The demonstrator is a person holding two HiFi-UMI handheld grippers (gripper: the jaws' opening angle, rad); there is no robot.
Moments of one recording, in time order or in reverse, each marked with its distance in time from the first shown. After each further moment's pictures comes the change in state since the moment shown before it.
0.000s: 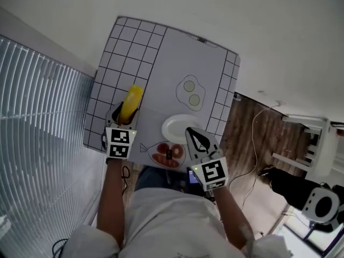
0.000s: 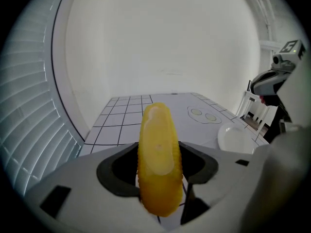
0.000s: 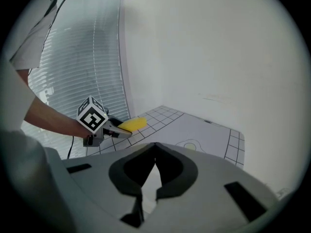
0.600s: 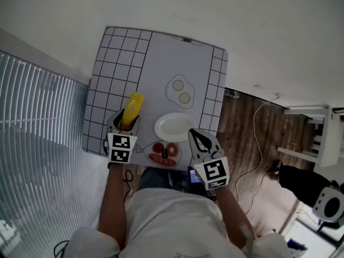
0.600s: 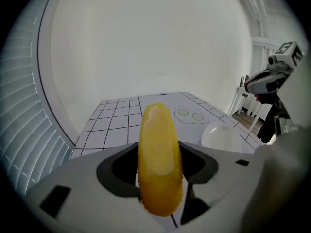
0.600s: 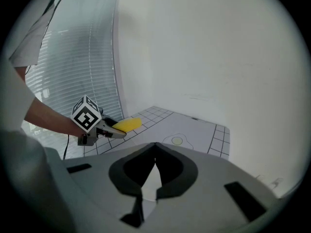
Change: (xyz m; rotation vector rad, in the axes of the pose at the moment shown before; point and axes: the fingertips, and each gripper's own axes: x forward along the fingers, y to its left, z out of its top) left arm -0.006 -0.041 0.007 0.067 0.009 -0.048; right arm -0.037 -0.025 -0.022 0.054 -0.029 -0.077
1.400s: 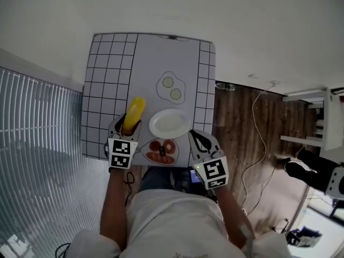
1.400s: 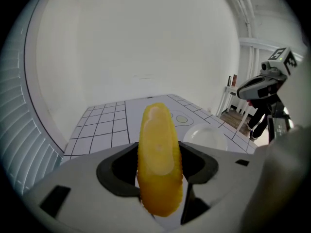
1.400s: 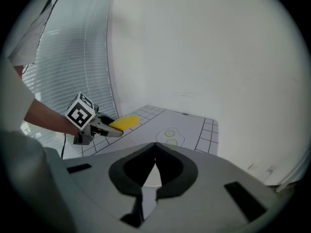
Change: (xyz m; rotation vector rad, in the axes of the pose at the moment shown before) left arm -0.009 -0.039 0.009 0.072 -0.029 -0.097; right arm -0.028 -0.006 -0.026 0.065 -0.005 -0.083
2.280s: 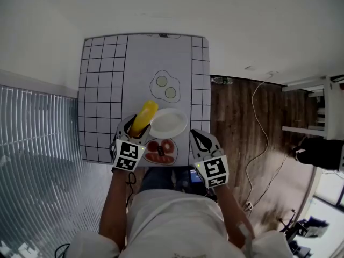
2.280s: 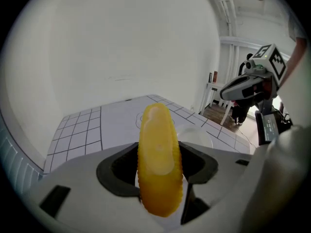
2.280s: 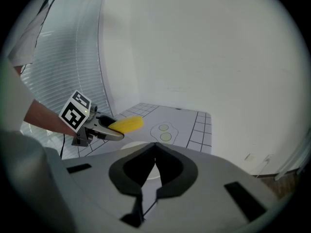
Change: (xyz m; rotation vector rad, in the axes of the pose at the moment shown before) left arm 0.019 -0.052 0.013 0.140 -0.006 -0.173; right arm -0.004 -0.014 -0.019 0.071 0.022 -0.055
